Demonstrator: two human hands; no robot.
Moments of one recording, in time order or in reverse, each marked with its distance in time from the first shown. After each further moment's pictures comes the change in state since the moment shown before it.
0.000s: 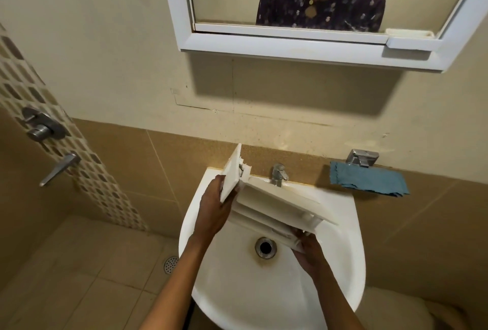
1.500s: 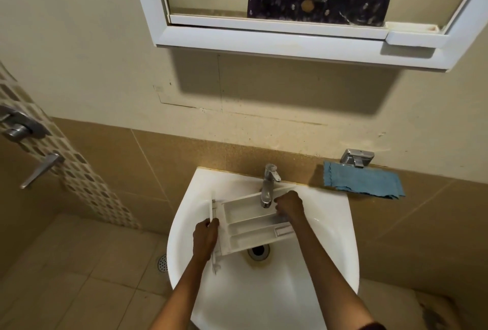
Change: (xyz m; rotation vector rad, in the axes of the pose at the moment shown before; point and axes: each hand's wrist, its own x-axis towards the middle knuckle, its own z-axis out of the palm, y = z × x) left_hand -0.020 -0.060 0.044 -0.178 -0.059 -0.765; right_hand 0.060 -0.081 0.076 -0.993 0.301 0.120
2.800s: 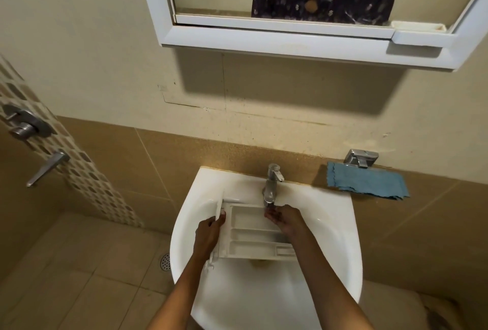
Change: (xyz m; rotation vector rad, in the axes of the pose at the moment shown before) left_hand 0.005 -0.002 -0.003 -0.024 -0.071 0.070; right_hand -0.021 0.014 0.014 0.952 -0.210 0.250
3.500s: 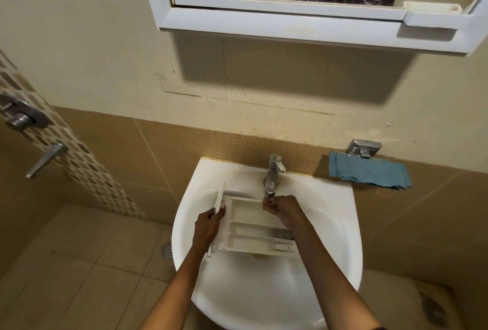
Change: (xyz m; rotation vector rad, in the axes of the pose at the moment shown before) left_hand 0.000 -0.007 -0.005 0.045 -0.014 0.002; right_hand -0.013 0.001 0.012 -0.240 -0.016 -0.047
